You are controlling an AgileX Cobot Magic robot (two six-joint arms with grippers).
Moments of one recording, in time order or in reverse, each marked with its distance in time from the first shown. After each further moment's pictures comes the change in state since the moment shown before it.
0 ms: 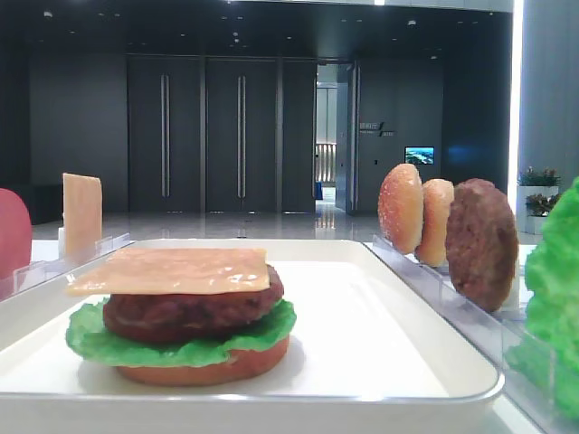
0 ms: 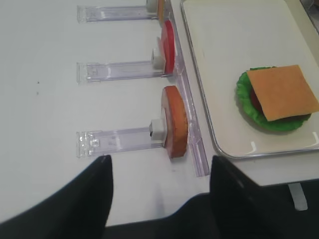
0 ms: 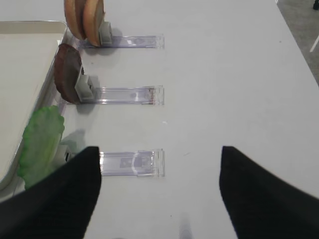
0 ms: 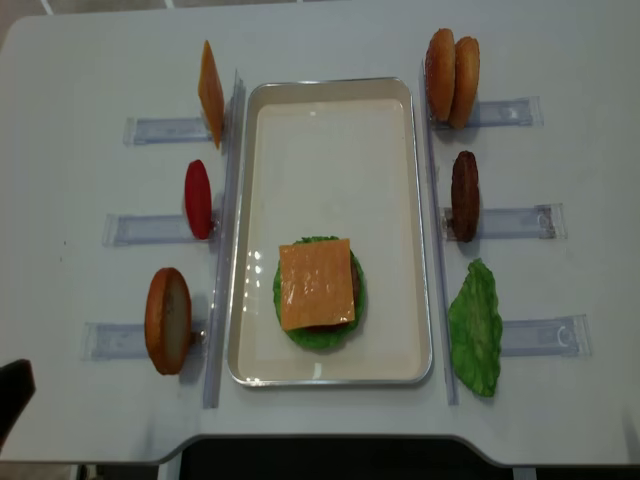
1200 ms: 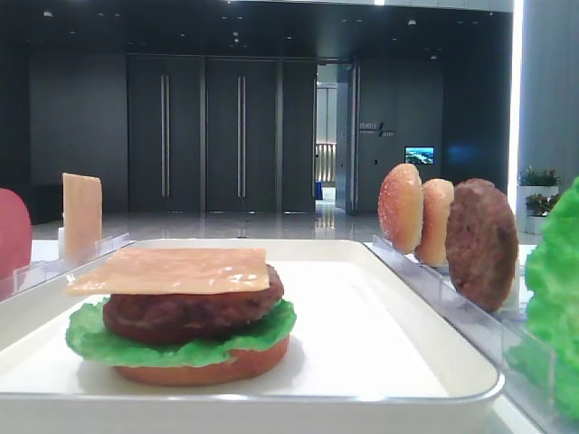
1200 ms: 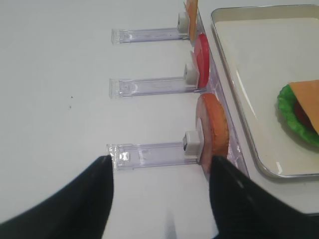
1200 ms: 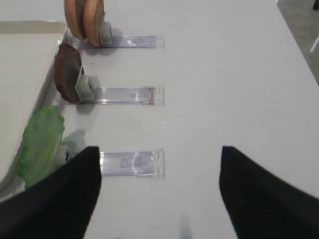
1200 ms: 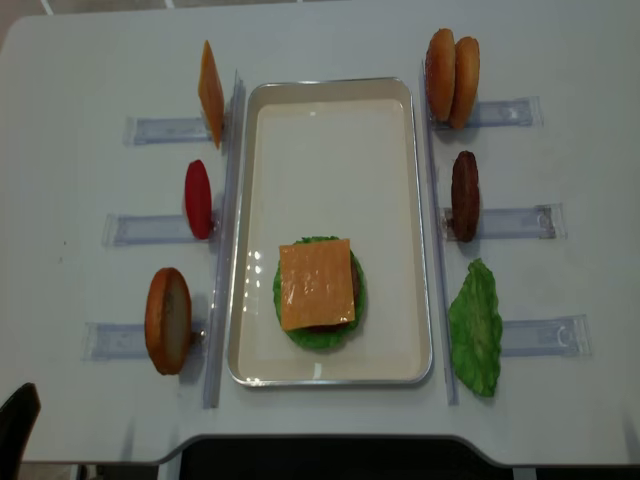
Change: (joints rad) left arm -0.021 -0.254 0.211 0.106 -0.127 -0.024; right arm 0.000 0.000 0.000 0.000 0.000 0.000
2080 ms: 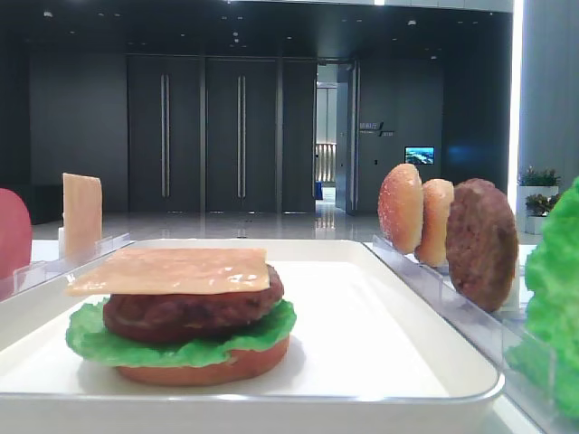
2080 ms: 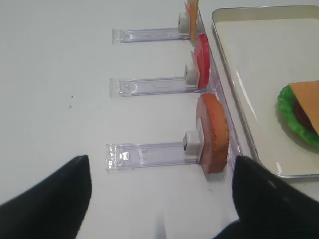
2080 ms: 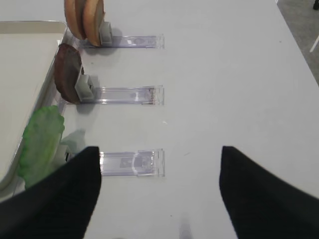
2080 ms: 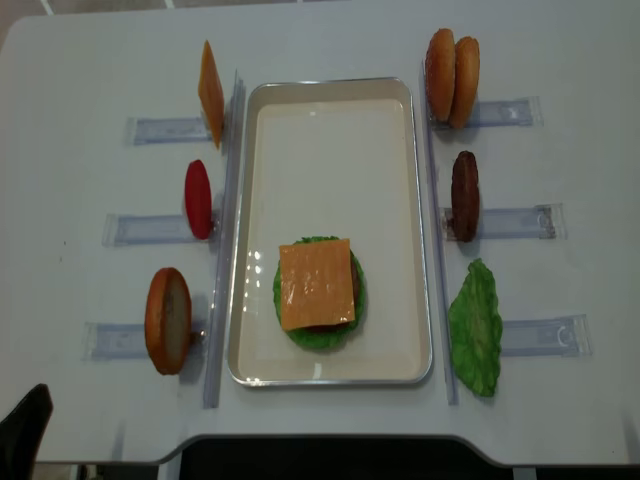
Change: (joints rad) left arm 0.000 0.000 0.000 0.002 0.000 -0.006; right arm 0.000 0.000 0.000 0.000 0.000 0.000
